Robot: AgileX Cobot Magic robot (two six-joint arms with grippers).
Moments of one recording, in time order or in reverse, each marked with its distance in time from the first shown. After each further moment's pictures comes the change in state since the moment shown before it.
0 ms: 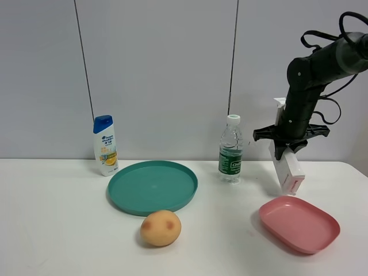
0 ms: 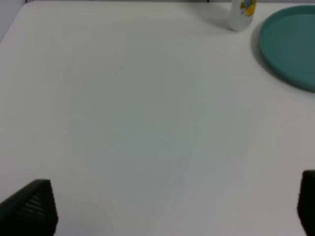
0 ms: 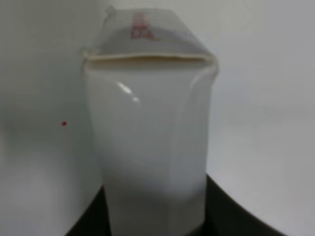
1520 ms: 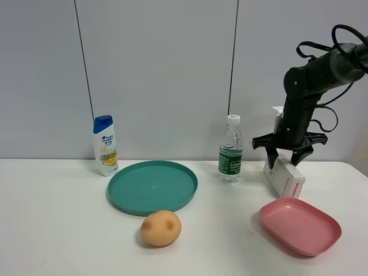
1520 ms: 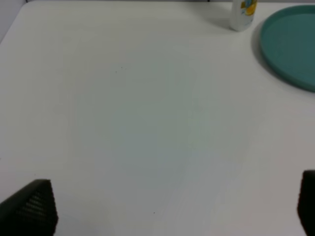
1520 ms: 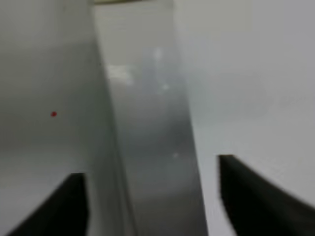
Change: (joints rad) left arm 0.000 0.000 0.000 0.000 0.000 0.000; right arm 0.000 0.039 0.000 0.005 0.009 0.003
